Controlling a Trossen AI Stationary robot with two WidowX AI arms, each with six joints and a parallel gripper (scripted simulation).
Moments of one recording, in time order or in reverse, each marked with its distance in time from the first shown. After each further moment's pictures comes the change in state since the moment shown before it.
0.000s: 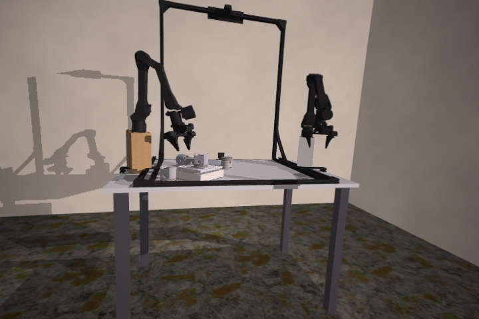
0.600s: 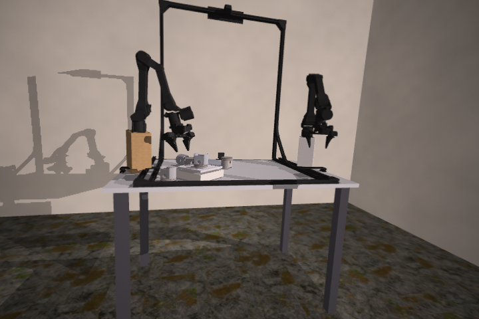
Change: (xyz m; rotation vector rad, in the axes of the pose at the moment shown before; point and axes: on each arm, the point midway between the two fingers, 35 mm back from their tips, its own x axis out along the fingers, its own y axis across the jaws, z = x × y) left arm 0.000 0.000 0.000 0.000 0.000 0.000; right arm 0.003 -0.003 -0.007 0.039 -0.034 -0.012
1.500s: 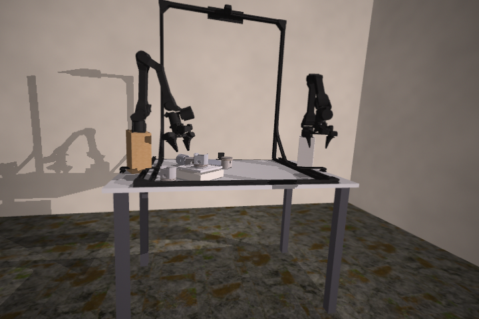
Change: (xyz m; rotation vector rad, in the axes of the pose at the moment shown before) left arm 0.000 0.000 0.000 0.000 0.000 0.000; right arm 0.000 0.001 0.001 -0.012 0.009 0.003
